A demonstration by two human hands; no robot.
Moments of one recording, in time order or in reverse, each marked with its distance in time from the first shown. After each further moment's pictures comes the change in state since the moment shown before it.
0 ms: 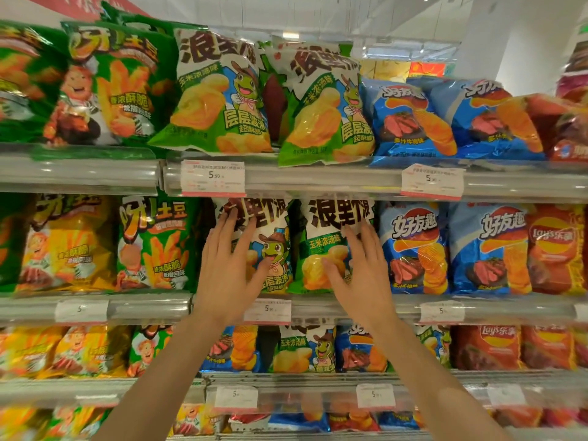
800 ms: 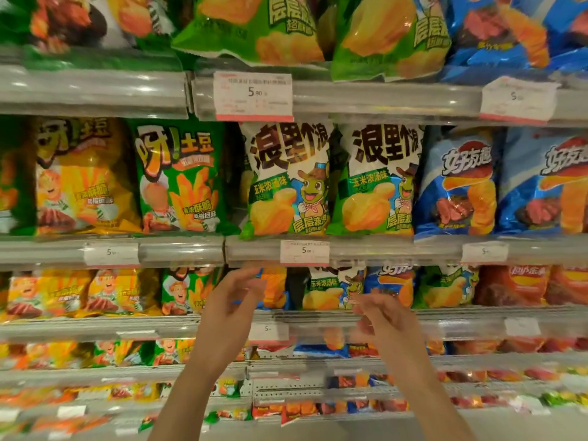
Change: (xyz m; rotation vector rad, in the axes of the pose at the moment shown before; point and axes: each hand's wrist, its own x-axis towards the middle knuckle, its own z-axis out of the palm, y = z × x) left_hand -0.138 -0.034 -0.030 -0.818 -0.274 -0.625; right_hand -0.155 -0.043 0.020 0.770 -0.176 0.861
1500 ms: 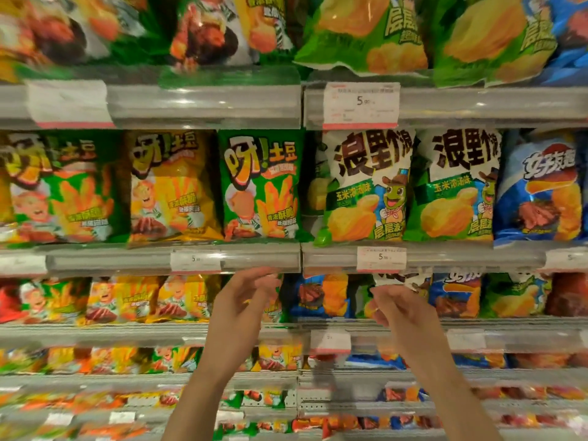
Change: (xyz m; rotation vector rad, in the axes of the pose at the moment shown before) left_hand 0.008 -0.010 -0.103 -0.113 0.071 0.026; right_hand -0.013 -0.020 0.101 -0.047 -0.071 -0.121
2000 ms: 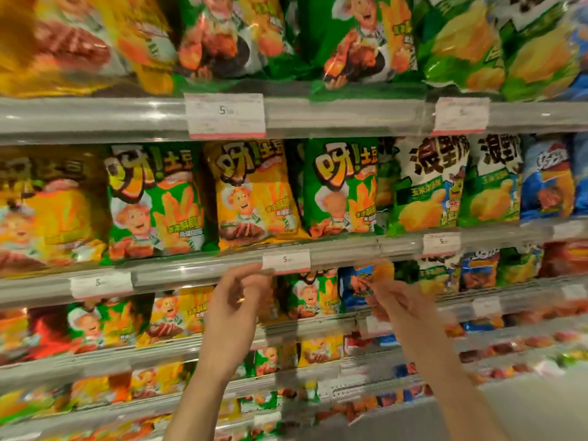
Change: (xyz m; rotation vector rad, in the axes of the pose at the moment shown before) left_hand 0.037 -0.019 -0.185 -0.112 -0.075 0.004; right_hand -0.071 -0.047 0.172 0.092 0.142 -0.008
